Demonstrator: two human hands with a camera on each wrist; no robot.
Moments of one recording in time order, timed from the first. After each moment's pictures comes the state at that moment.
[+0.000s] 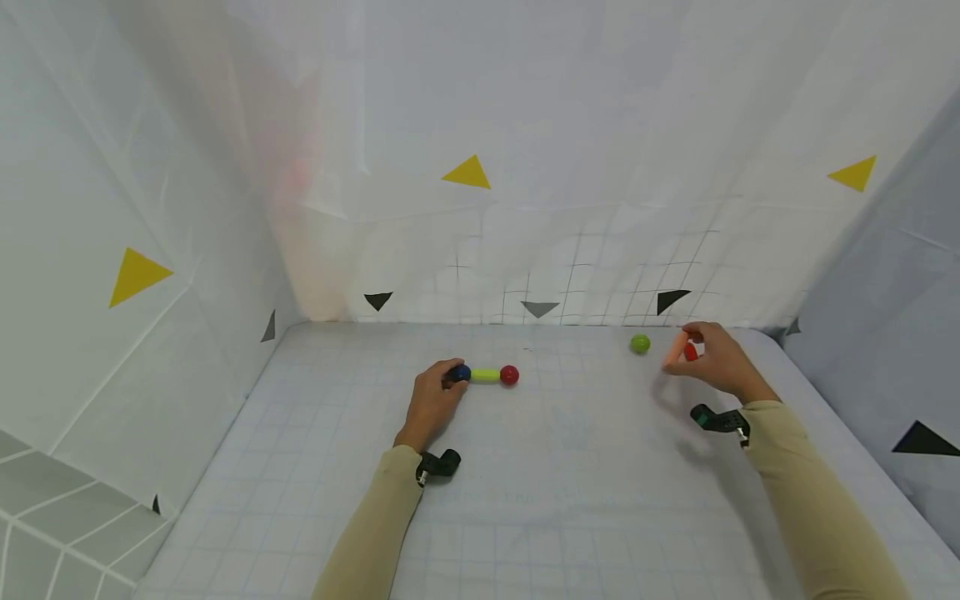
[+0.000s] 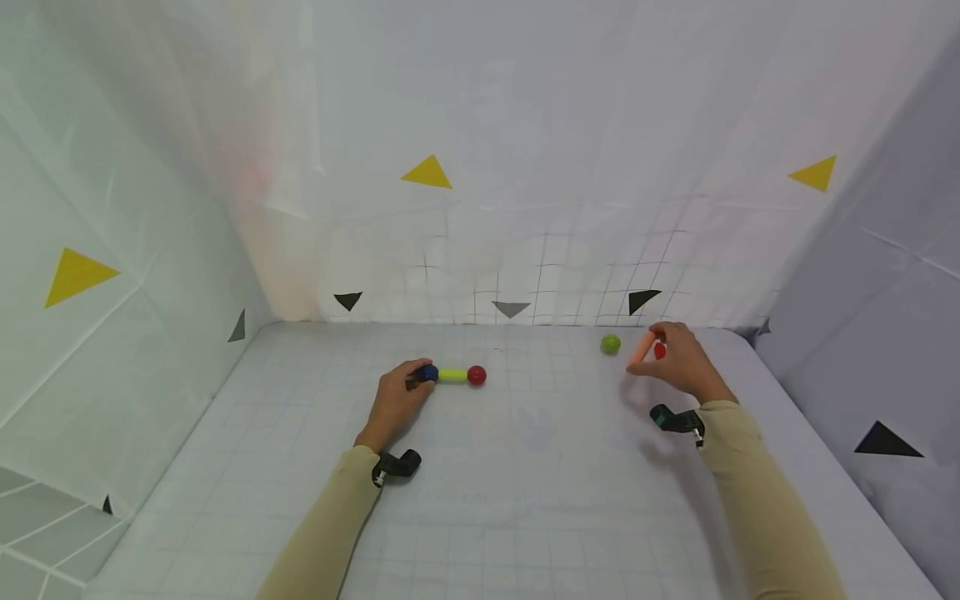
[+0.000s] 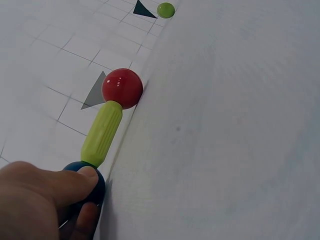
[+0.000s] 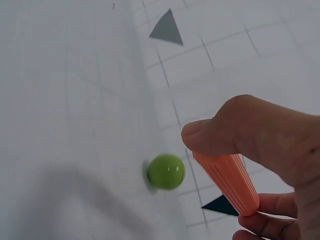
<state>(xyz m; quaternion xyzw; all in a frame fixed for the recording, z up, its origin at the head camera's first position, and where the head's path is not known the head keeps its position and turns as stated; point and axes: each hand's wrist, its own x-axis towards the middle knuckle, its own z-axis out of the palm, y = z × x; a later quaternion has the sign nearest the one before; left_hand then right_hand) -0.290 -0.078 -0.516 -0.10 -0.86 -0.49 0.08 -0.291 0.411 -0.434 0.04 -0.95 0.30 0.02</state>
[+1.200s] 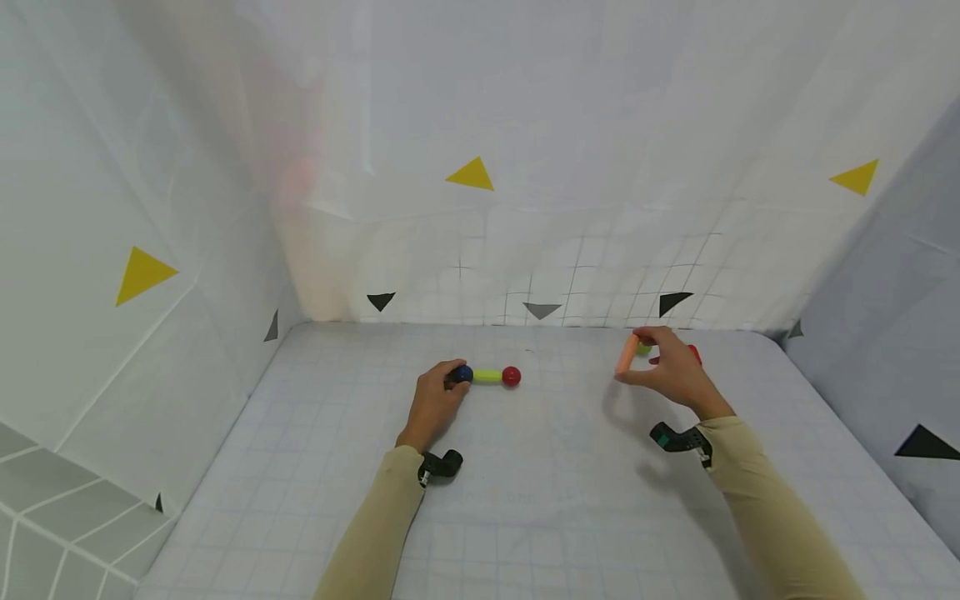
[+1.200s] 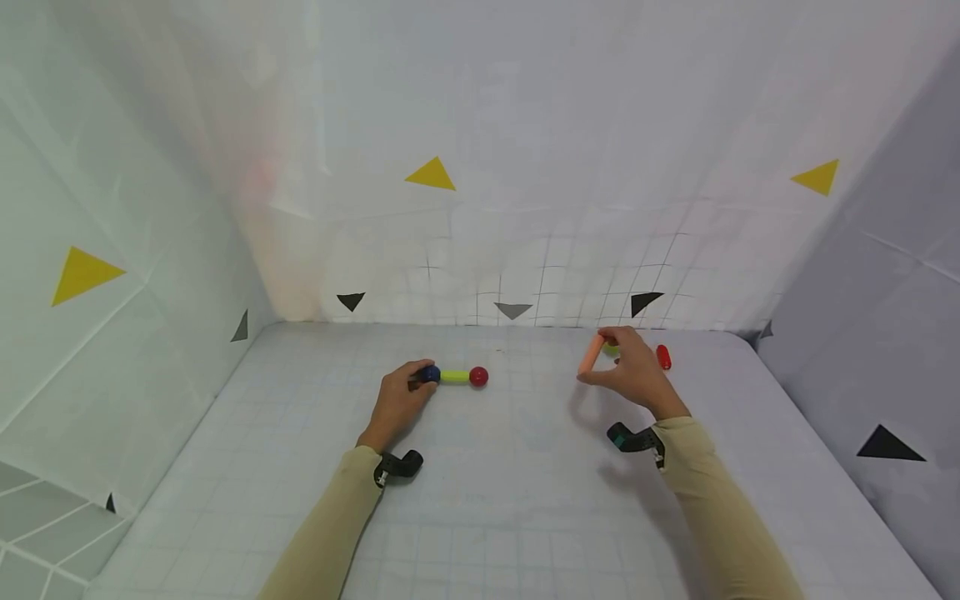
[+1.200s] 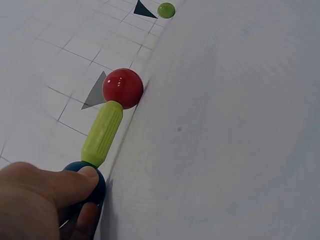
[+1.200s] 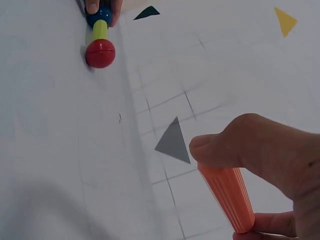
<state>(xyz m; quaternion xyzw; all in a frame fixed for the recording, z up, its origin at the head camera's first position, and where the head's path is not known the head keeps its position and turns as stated) -0.289 -0.079 -0.516 -0.10 -0.86 -0.50 0.07 -0.272 0.330 -0.429 0.12 -0.92 0.36 0.07</state>
